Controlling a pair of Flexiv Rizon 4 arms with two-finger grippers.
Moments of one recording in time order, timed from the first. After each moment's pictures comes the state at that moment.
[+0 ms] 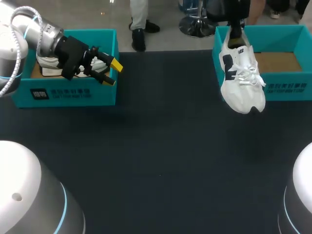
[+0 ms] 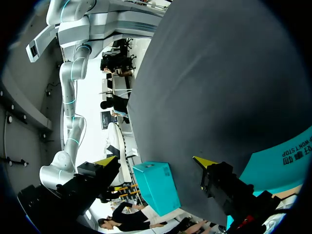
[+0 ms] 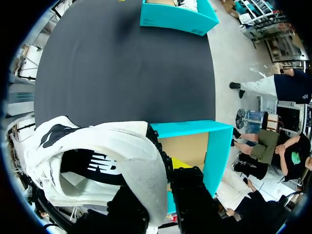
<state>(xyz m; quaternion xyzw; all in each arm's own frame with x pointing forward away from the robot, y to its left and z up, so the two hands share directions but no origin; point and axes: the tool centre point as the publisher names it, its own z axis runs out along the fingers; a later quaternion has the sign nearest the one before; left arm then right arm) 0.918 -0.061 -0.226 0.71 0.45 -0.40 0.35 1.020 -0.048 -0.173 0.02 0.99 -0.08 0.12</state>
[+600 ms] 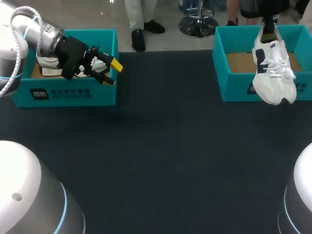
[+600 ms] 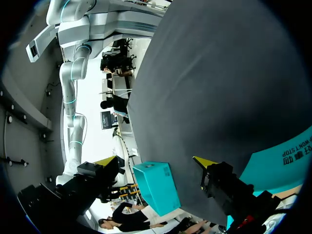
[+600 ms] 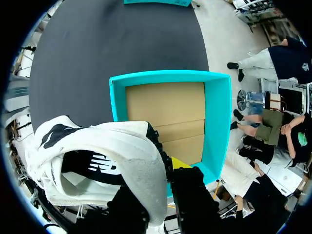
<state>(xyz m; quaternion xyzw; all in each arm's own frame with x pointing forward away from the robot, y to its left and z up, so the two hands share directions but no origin) 0.918 -0.061 -0.226 0.71 0.45 -0.40 0.35 1.061 -0.174 -0.188 0.06 0.98 -0.12 0.11</state>
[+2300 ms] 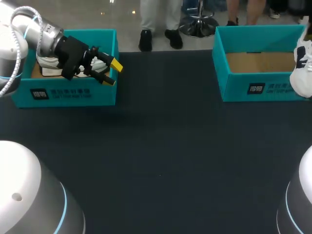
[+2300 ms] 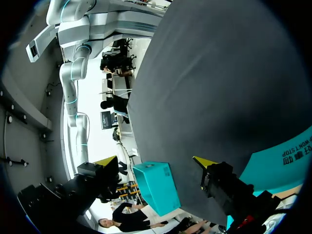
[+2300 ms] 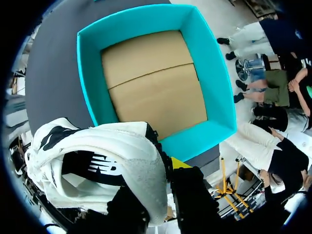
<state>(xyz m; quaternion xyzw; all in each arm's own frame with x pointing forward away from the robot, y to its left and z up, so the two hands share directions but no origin) 0.918 -0.061 -0.226 0.71 0.45 -0.40 0.35 1.081 -0.342 -0.214 0.19 0.97 -0.12 0.07</state>
